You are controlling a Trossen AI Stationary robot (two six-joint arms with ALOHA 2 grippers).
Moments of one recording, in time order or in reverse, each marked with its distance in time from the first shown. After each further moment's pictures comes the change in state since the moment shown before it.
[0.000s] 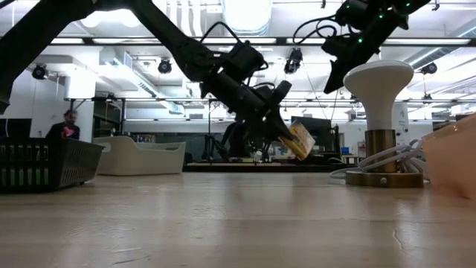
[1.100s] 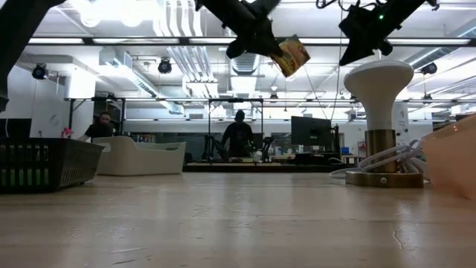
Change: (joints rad) left arm -0.019 -0.177 0.494 -0.636 -0.160 0.407; right arm -0.030 -0.222 0.000 0.044 0.206 -0.116
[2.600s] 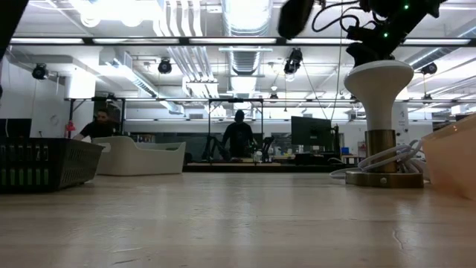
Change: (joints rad) left arm -0.567 0.103 -0.265 0.659 -0.150 -0.356; right arm -0.003 0.001 -0.091 -0.062 0.025 -0.151
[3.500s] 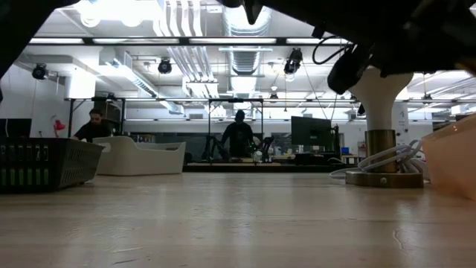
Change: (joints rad) left arm -0.038 0.356 0.262 -0.033 0.004 0.189; right arm -0.001 -0.002 -0.194 0.019 -0.002 -0.027
